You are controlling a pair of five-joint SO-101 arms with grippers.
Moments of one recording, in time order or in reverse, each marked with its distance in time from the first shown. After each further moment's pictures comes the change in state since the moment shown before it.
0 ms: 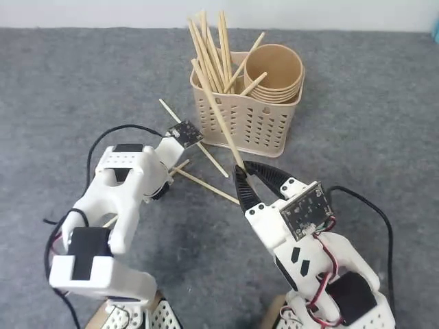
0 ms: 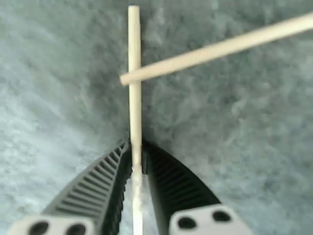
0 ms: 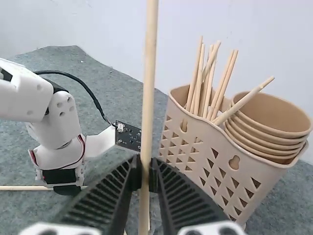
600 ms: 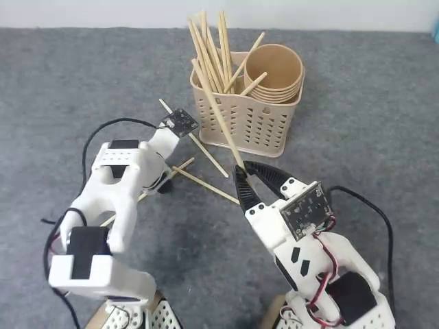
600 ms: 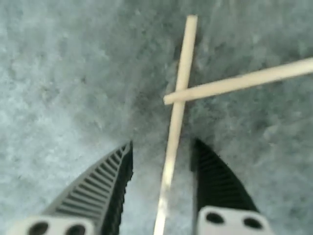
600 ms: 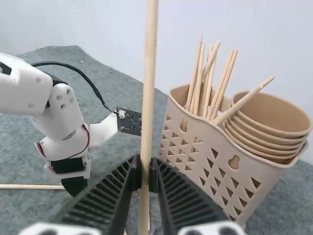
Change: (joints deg) left arm -1.3 0.0 -2.7 -4.4 0.9; right arm 0.1 0.0 0.0 0.0 0.0
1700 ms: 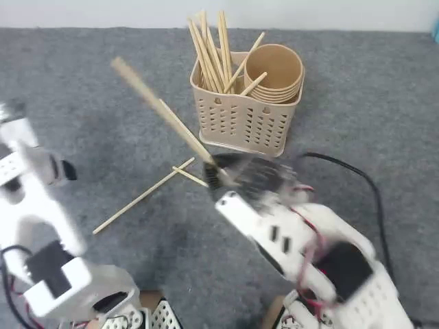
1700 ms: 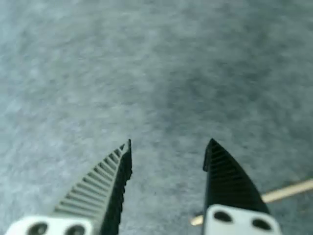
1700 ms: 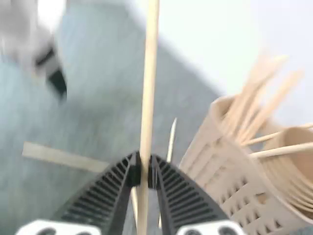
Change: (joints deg) left arm -37.6 -3.2 -16.4 14.8 24.5; right arm -7.5 24.7 -24.5 7.6 4.1
